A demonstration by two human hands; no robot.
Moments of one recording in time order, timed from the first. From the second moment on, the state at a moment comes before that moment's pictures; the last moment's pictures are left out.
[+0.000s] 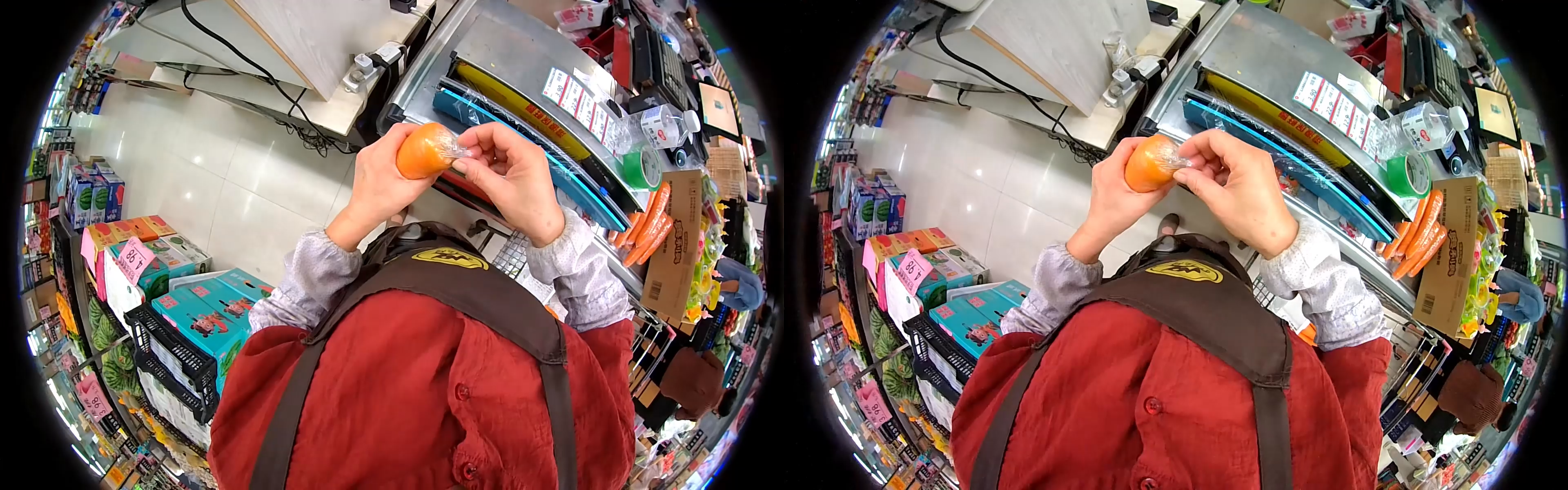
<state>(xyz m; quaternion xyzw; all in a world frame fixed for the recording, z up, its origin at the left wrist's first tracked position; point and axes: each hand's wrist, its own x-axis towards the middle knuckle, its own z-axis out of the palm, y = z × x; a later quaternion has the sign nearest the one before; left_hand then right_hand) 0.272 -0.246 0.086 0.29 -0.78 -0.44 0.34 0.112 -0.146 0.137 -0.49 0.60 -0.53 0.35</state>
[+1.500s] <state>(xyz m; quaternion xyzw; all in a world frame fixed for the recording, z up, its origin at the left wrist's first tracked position) 0.240 -0.247 0.095 0.08 -0.74 -0.52 0.42 0.090 -0.152 0.157 -0.26 0.45 -0.56 0.64</state>
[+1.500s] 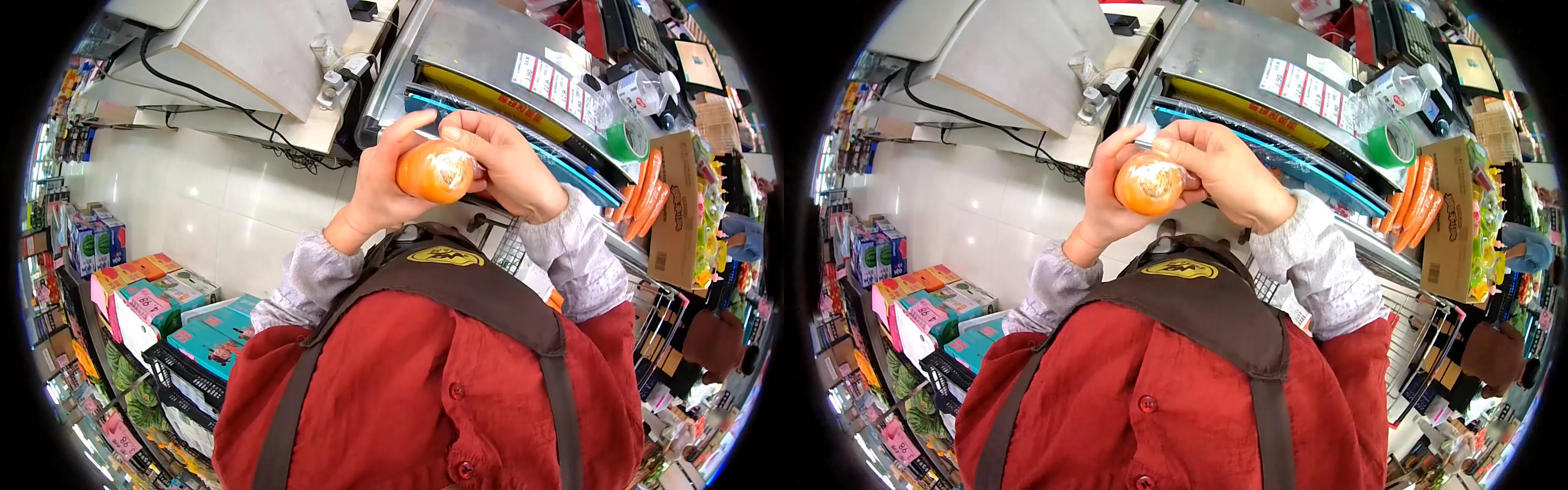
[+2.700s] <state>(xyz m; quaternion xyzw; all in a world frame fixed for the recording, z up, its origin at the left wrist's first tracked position) 0.210 -0.293 0.105 0.15 -0.32 -0.89 0.29 0.076 -0.122 0.110 -0.45 0.59 -0.54 0.40</state>
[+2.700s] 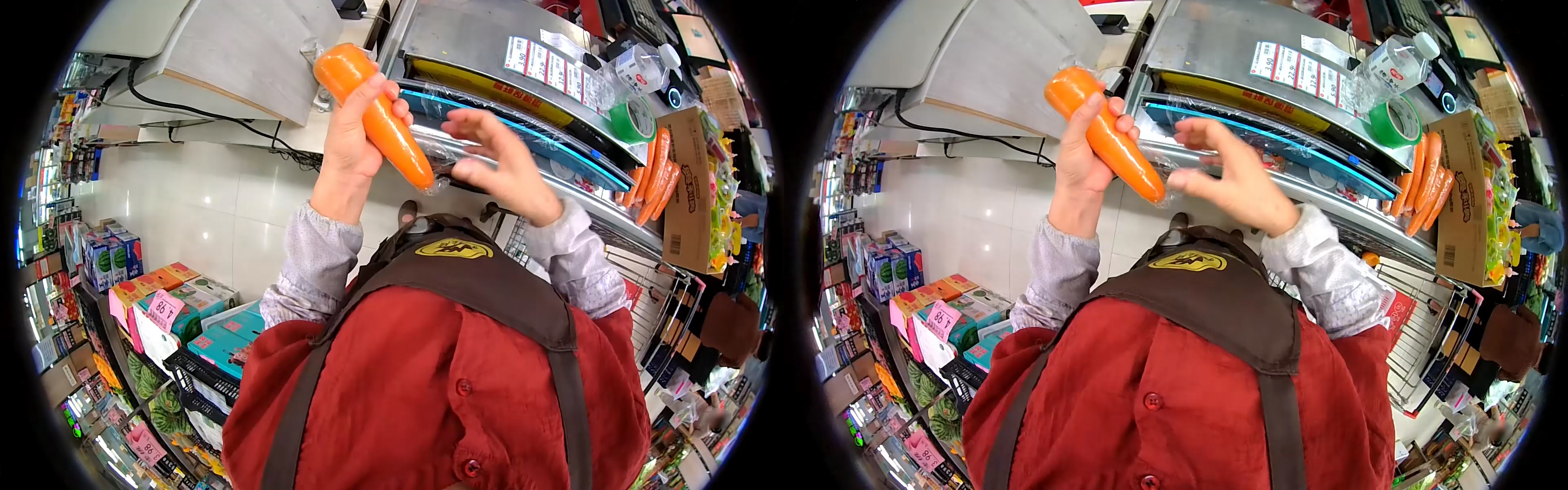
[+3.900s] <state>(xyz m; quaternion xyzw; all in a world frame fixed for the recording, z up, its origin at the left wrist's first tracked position) 0.174 -0.277 0.103 0.12 -0.12 -0.95 0.27 0.081 -0.115 0.105 -0.26 0.47 -0.69 0.48</state>
